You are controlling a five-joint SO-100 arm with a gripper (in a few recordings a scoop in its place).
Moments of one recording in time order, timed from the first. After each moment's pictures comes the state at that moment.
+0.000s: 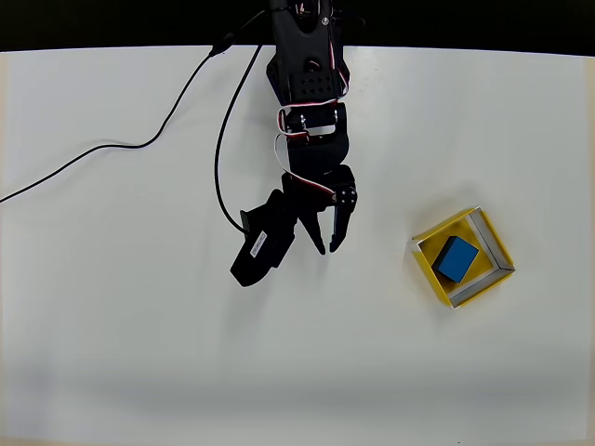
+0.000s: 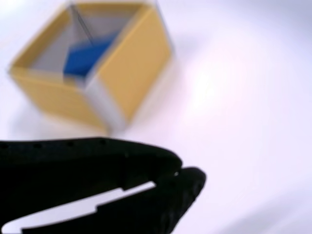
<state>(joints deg) -12.4 160.1 164.0 30.3 -91.3</state>
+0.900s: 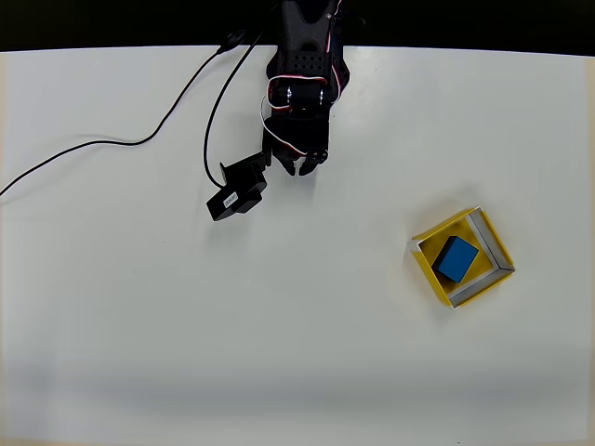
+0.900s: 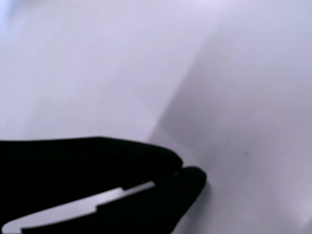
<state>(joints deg) -0.7 190.1 178.7 76.8 -91.9</state>
